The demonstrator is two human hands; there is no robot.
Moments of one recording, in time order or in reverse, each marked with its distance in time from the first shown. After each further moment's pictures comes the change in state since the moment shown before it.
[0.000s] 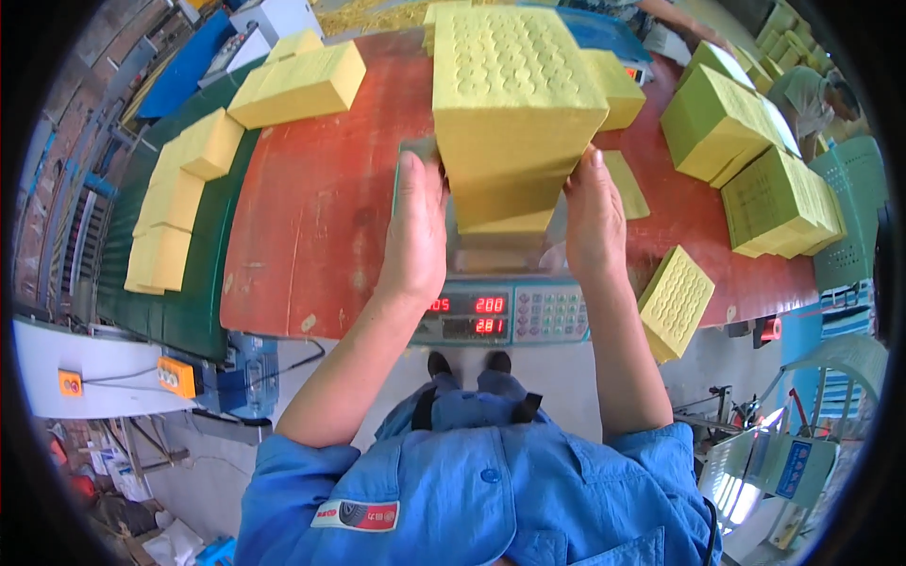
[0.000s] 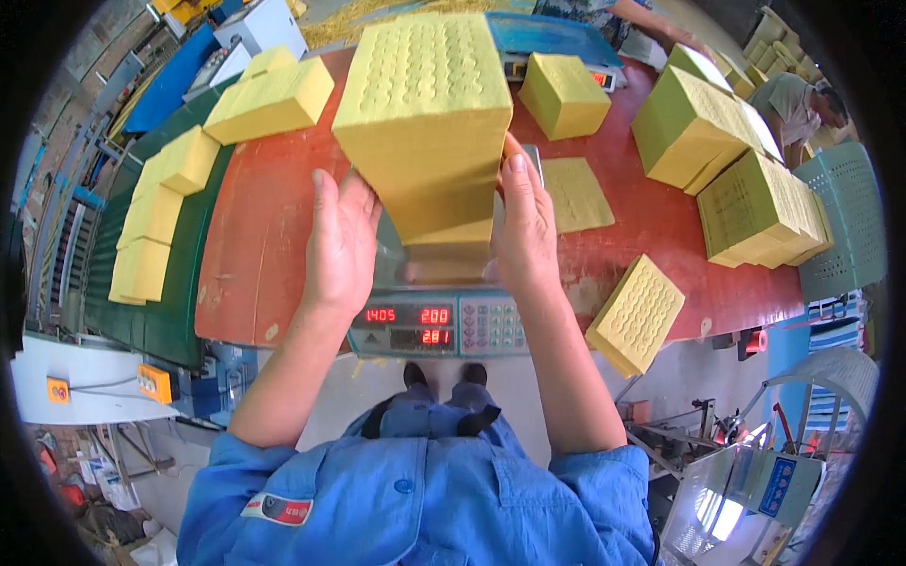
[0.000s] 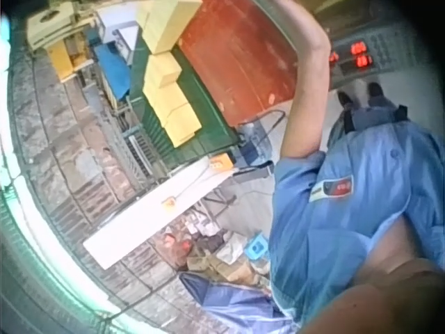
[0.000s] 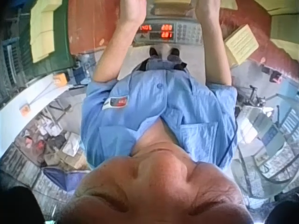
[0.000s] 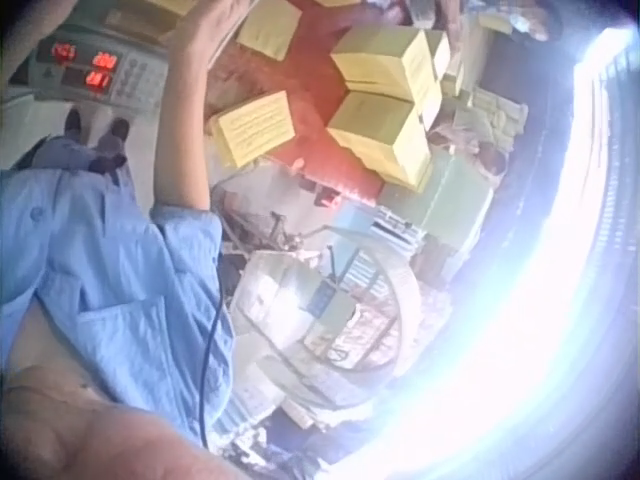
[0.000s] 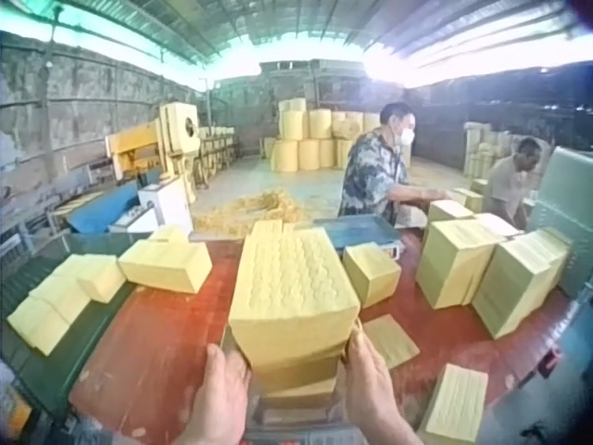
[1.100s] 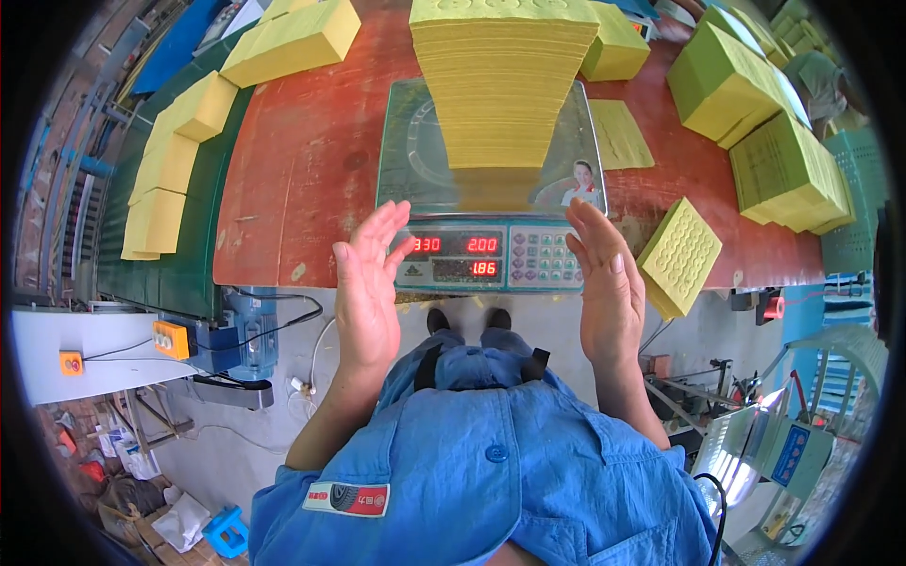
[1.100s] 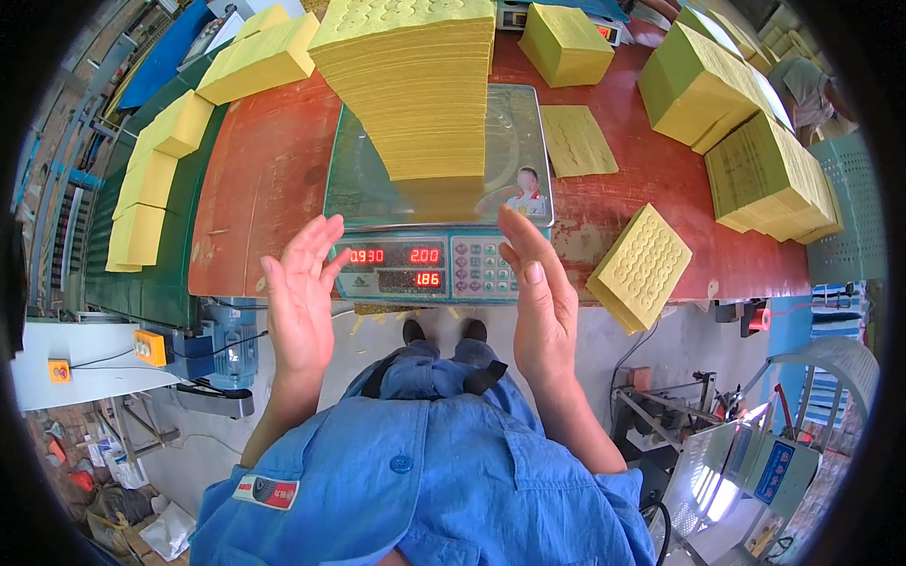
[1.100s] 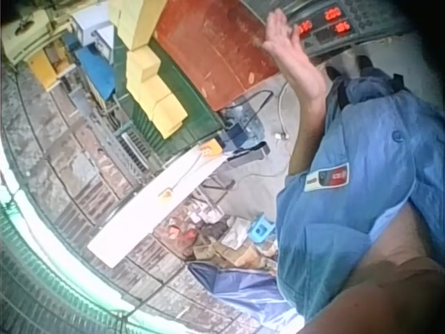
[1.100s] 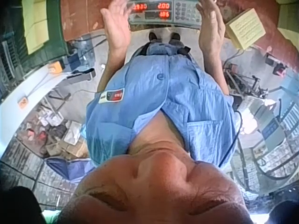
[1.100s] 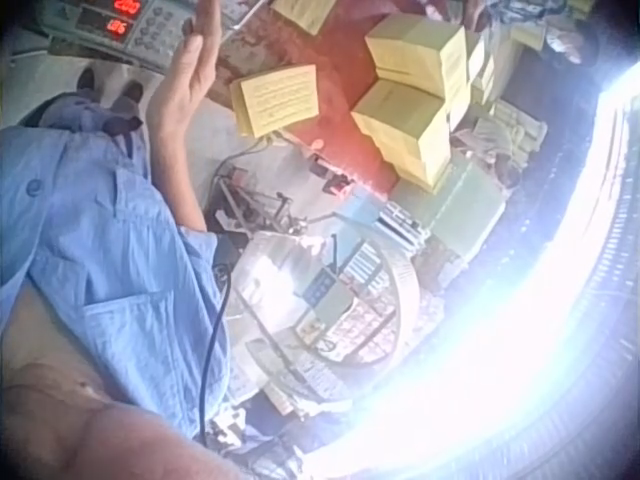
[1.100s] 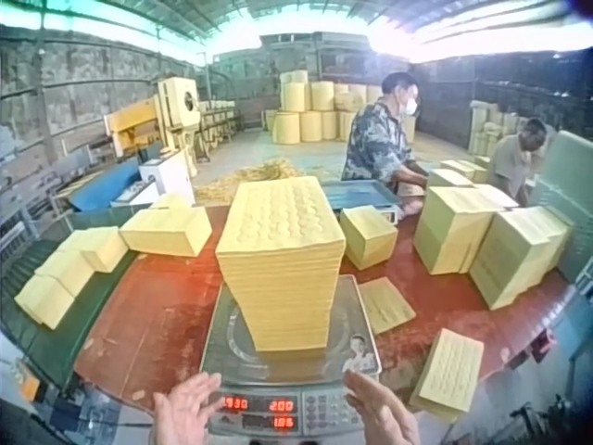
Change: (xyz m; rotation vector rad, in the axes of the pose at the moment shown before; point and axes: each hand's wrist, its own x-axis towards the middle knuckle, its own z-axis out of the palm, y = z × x) left_hand -0.138 -0.003 -0.016 0.105 0.277 -0.089; right_hand -0.144 -0.015 -0.050 -0.154 -0.074 0.025
